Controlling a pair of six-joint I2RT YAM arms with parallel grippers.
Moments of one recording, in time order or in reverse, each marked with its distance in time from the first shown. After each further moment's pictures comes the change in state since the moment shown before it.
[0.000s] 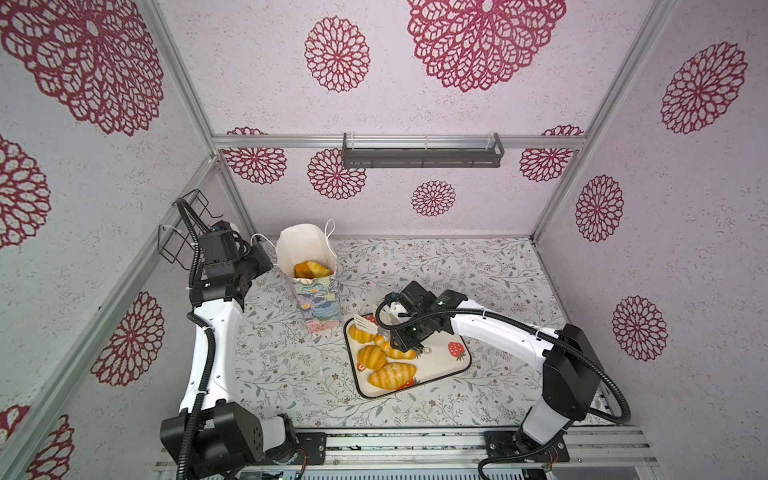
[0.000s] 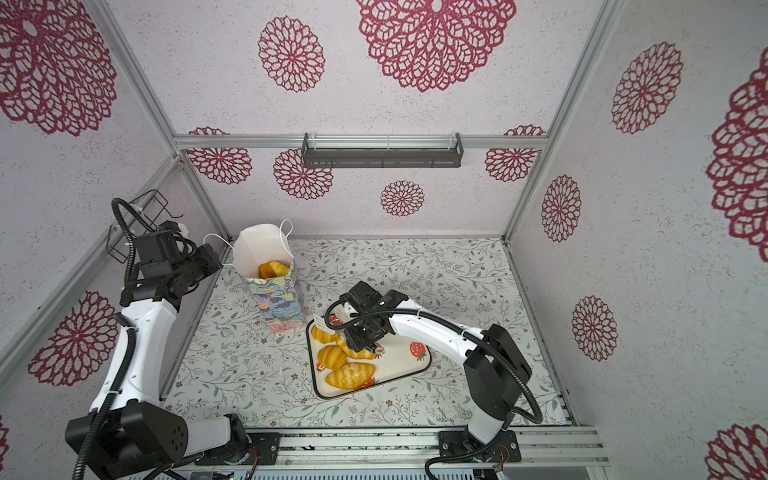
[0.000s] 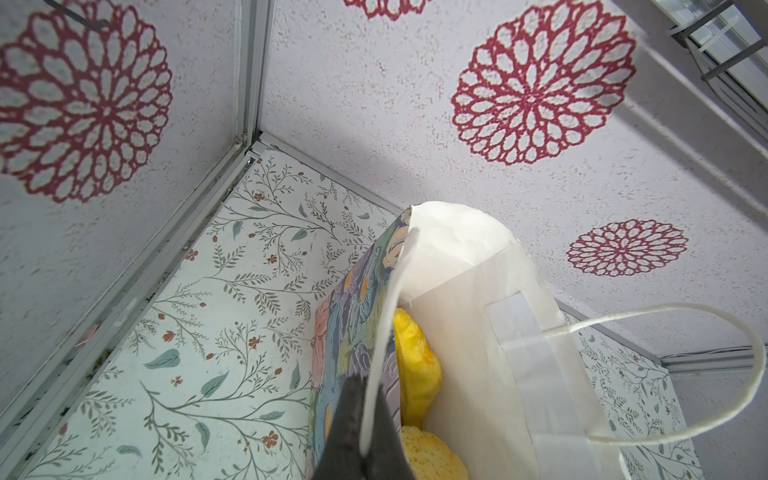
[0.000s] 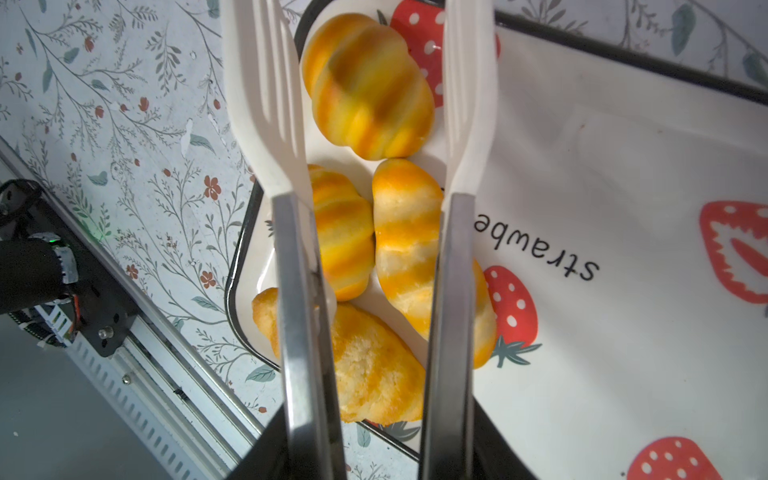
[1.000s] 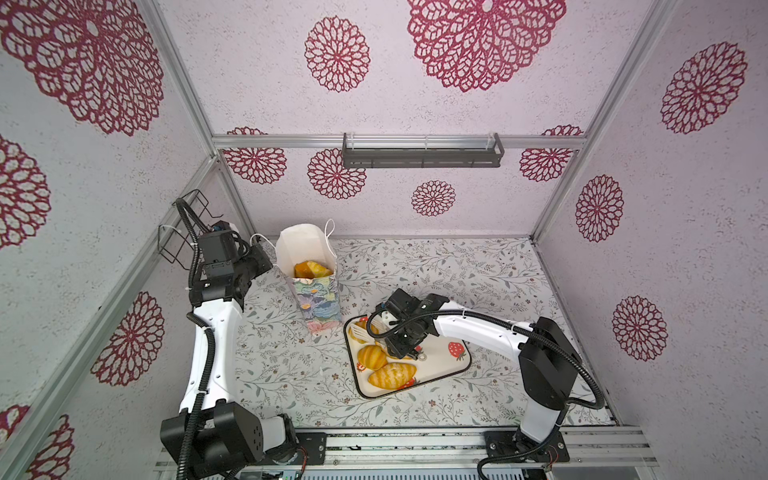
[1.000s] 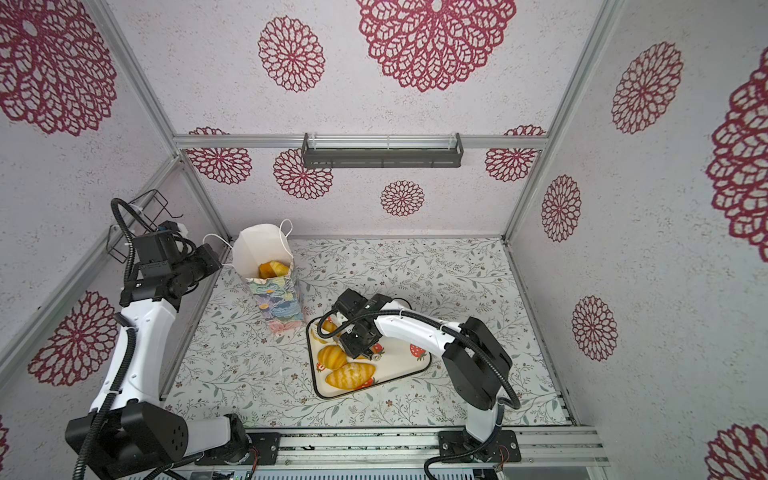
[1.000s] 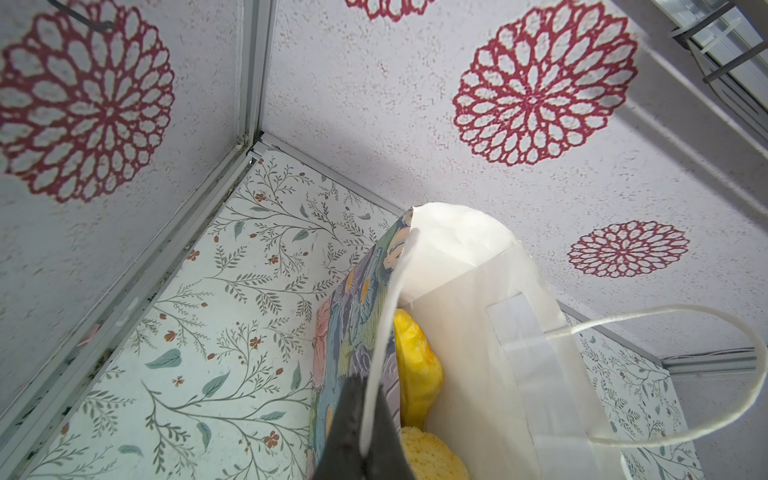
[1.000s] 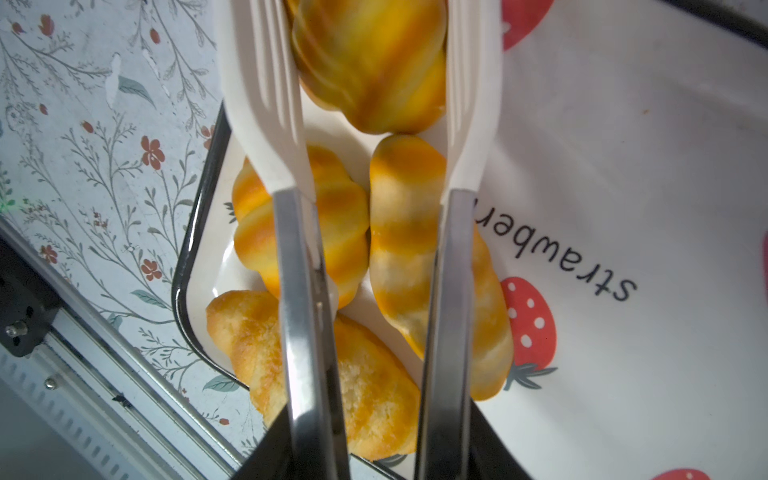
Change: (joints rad) left arm 0.004 0.000 0.000 0.000 0.000 0.000; right arm 0.050 0.107 0.044 -0.034 0.055 -0.051
